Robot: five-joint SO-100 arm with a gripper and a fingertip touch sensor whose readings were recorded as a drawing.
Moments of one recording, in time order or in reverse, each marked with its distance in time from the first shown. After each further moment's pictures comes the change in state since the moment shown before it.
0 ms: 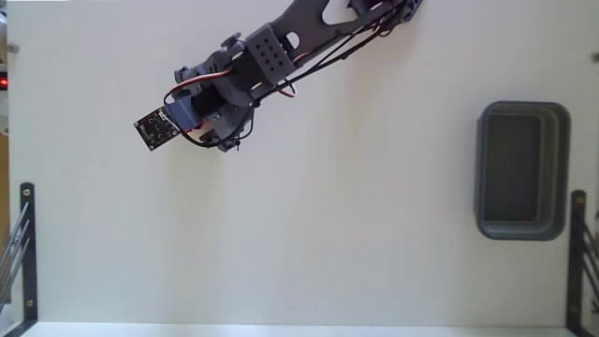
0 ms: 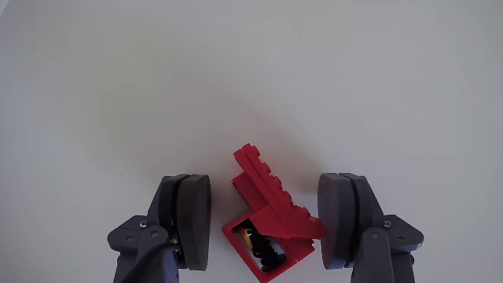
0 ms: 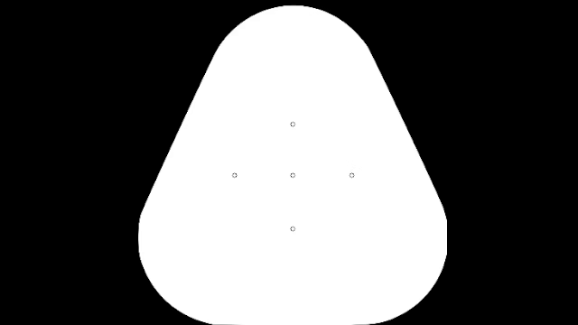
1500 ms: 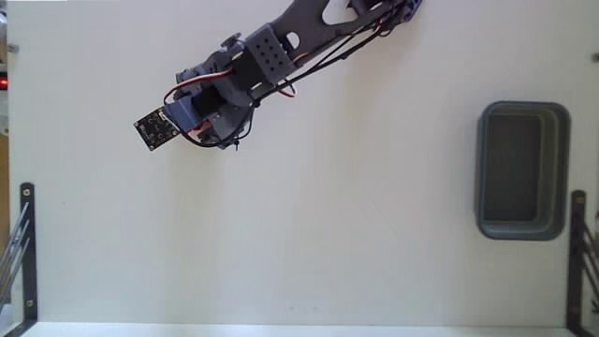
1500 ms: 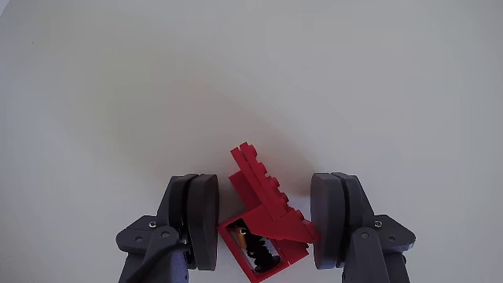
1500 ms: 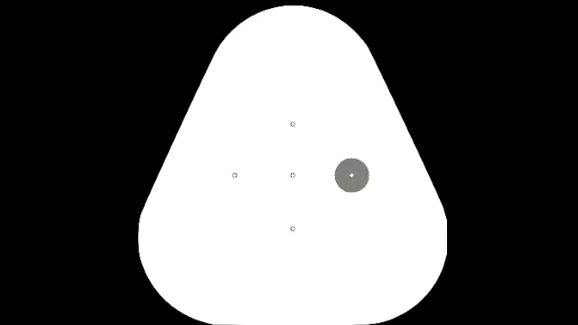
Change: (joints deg) arm 0.0 0.0 0.0 0.0 0.0
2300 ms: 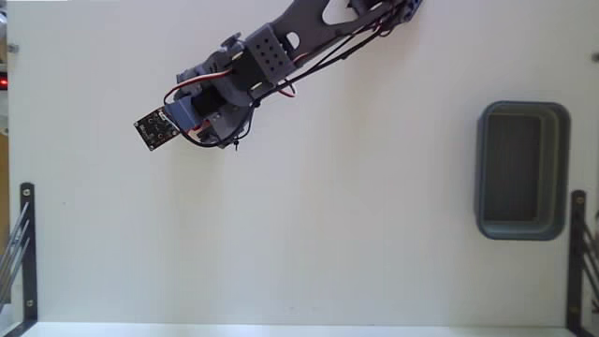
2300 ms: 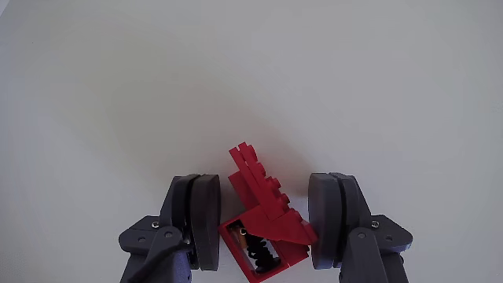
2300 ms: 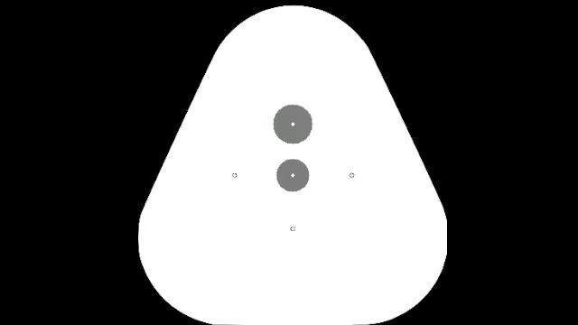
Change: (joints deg) arm 0.0 0.0 0.0 0.0 0.1
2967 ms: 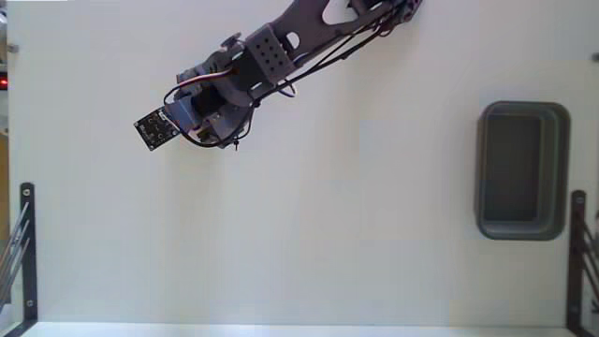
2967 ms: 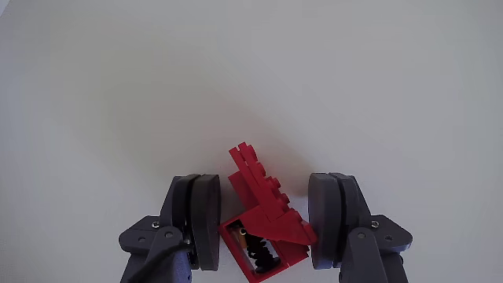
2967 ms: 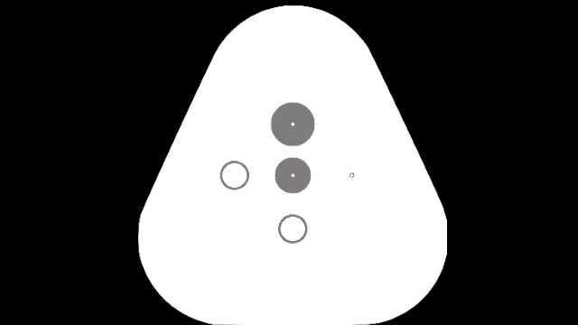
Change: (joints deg) arm 0.0 0.0 0.0 0.0 0.0
